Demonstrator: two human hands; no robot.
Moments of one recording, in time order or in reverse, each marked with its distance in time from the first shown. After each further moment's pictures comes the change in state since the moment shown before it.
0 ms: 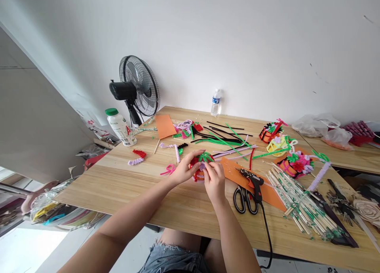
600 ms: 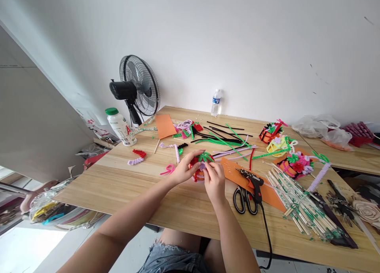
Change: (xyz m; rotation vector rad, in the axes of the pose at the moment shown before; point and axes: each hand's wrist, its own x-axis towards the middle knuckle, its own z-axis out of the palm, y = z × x) left_hand 0.000 0.002 -0.002 0.011 -0.015 -0.016; right_hand -0.001 0.002 0.000 0.000 -0.002 -0.006
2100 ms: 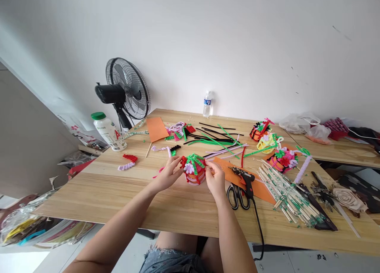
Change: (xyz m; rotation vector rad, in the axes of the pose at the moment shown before) left_hand -0.035 -0.018 -0.017 0.136 -0.018 -0.271; right_hand -0.004 0.023 -0.012 0.269 -0.083 0.531
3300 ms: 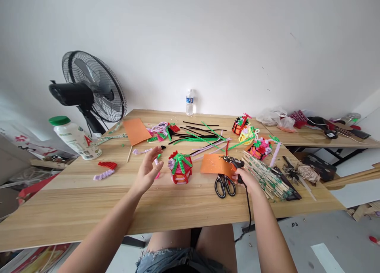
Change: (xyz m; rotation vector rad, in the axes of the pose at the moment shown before) left_hand 0.001 0.018 -0.017 -0.280 0.215 0.029; right_hand -0.005 0.019 -0.159 0.020 -0.036 0.963
